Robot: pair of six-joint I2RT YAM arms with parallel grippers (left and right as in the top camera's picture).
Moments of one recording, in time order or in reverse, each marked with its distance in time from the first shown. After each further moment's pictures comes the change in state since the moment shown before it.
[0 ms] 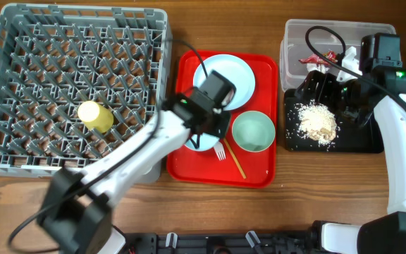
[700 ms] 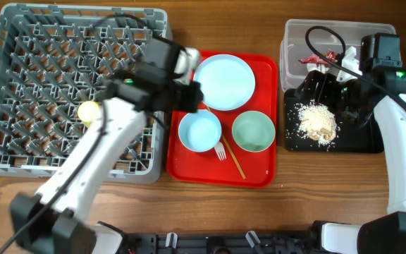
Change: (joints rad) left arm 0.217 -0.080 0.112 -0.133 0.220 0.068; right arm 0.000 0.000 0.000 0.000 -0.003 0.000
